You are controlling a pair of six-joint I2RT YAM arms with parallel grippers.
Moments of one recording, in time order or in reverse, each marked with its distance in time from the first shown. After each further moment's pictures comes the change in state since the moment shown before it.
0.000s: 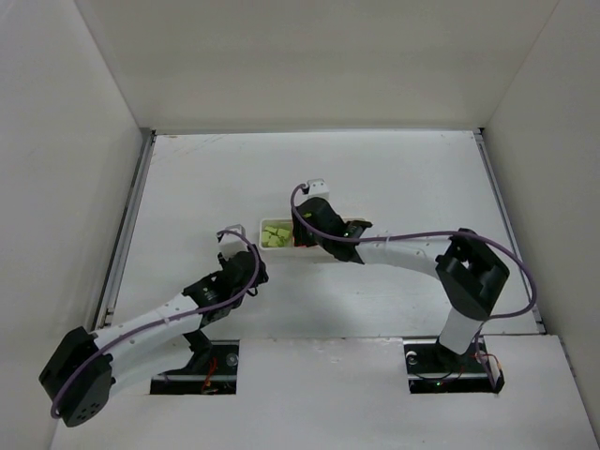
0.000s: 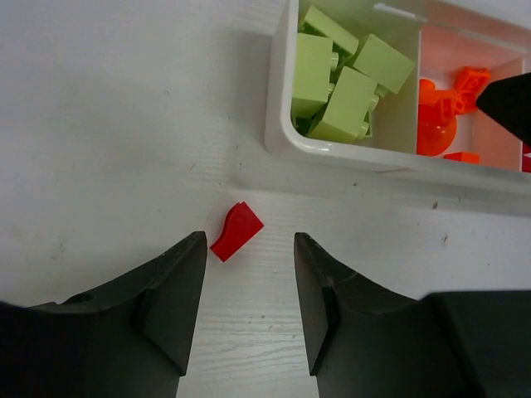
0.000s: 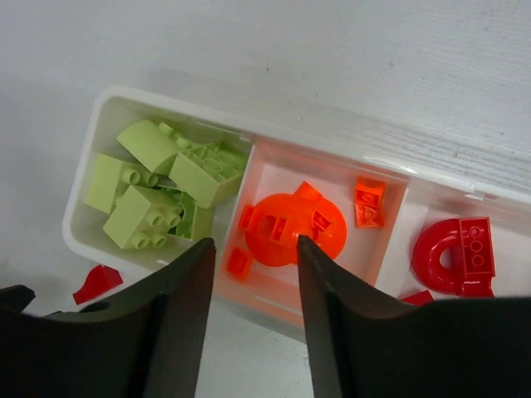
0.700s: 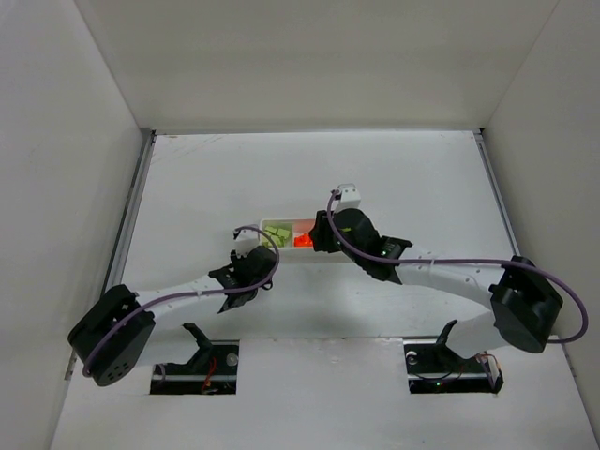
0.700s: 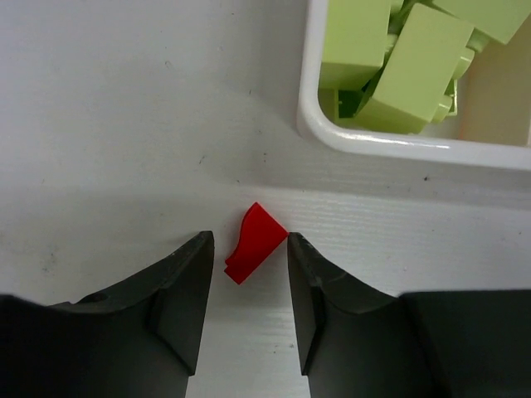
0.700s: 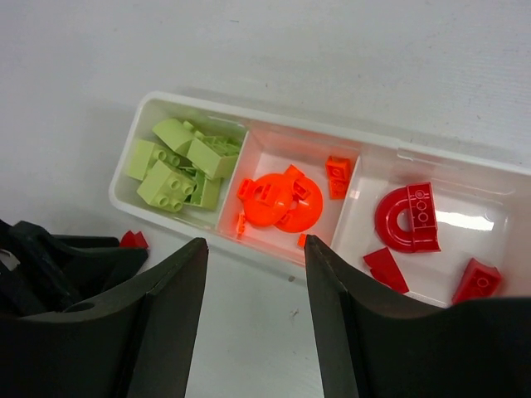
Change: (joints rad) left arm -0.017 0.325 0.068 0.042 -0.033 0.026; right arm -0.013 -0.319 -0.277 0.152 -0.008 0.008
